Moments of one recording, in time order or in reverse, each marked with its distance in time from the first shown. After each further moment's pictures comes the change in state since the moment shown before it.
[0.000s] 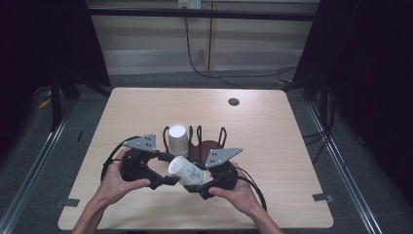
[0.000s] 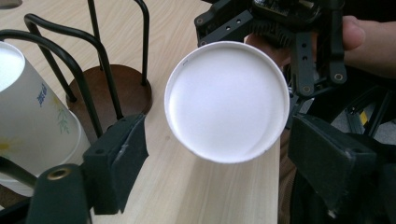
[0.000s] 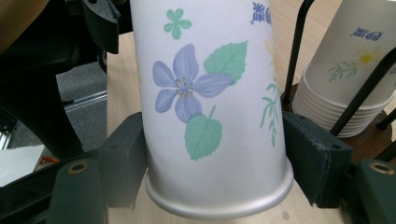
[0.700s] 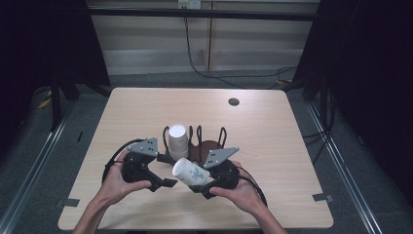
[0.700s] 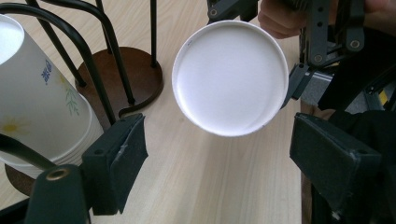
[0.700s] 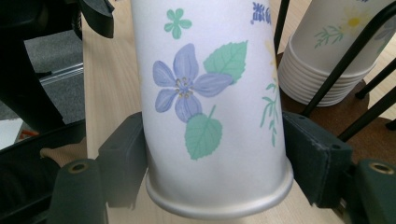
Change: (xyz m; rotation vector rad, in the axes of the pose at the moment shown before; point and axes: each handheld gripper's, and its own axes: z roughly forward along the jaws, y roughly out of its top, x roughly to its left) left arm 0.006 -0.011 0.008 0.070 0.039 0.056; right arm -0.003 -0.001 -0.001 0.132 -0.061 -0.018
